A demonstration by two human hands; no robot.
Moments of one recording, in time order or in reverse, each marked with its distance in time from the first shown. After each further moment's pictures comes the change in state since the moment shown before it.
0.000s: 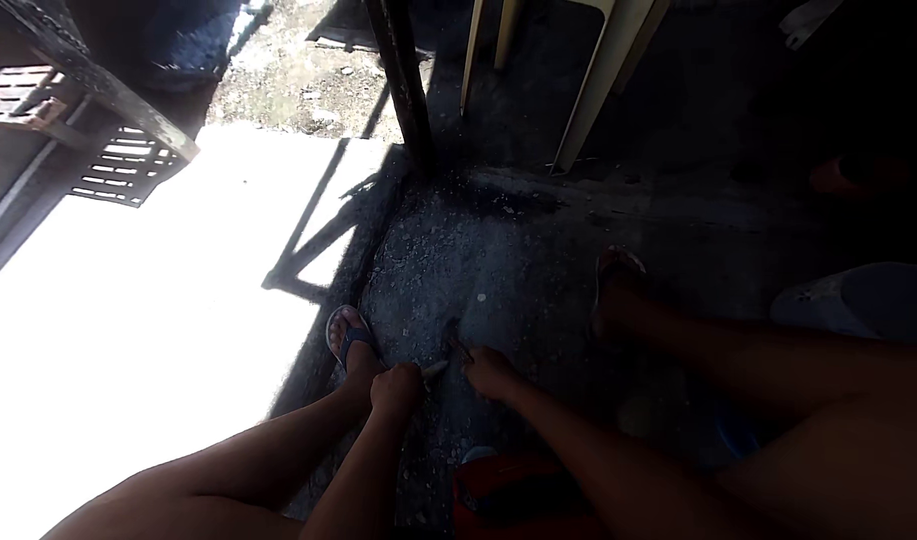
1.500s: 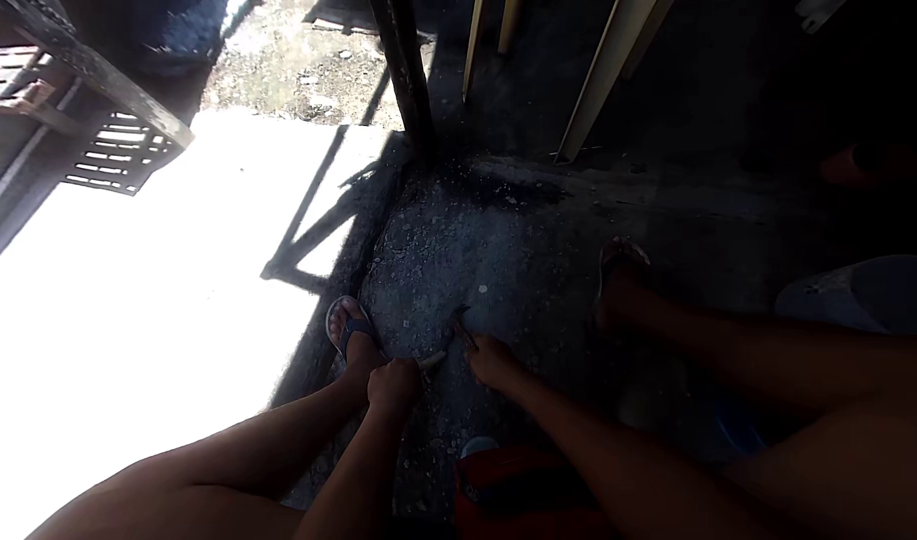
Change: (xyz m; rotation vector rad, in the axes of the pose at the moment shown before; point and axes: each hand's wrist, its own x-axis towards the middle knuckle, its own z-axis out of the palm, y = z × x) left_hand -0.003 -0.005 0.008 0.035 0.032 -0.006; right_hand 0.000 0.003 0.002 0.093 0.062 -0.008
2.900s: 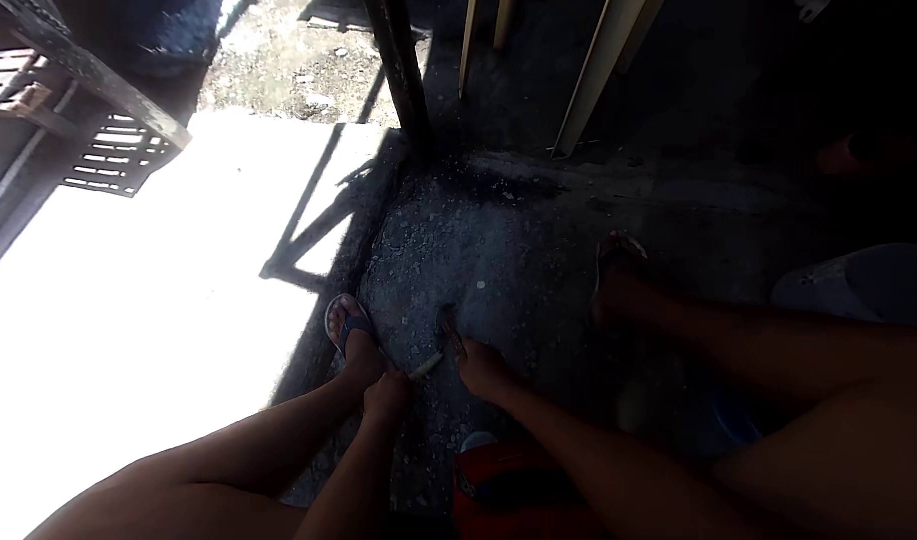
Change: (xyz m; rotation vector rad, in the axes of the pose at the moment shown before) left_hand 0.011 -0.018 0.042 -0.128 -0.048 -0.036; right_hand -0.019 -0.003 0.017 -0.206 0.072 -0.133
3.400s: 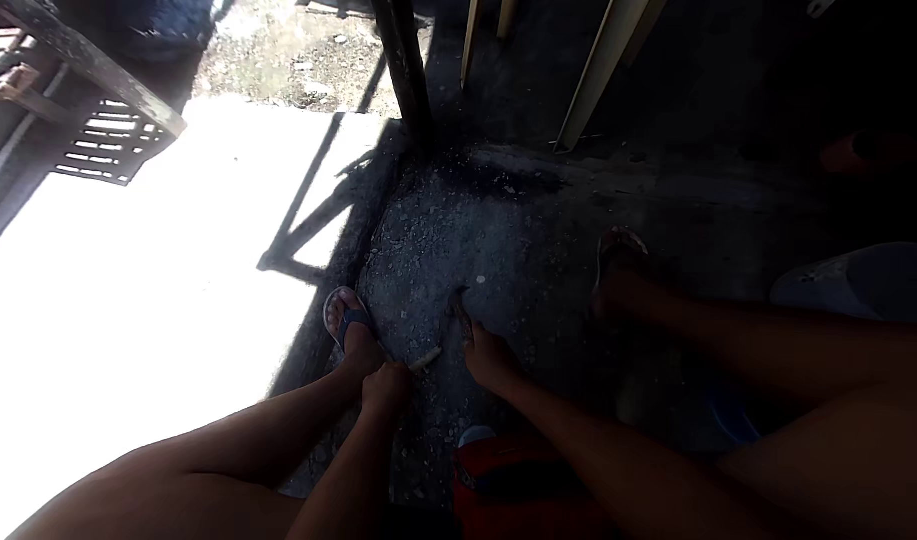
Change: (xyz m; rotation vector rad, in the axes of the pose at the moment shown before) left_hand -0.001 0.002 -0.007 0.032 0.009 0.004; right_hand -0.003 0.003 -0.002 -0.048 0.127 0.022
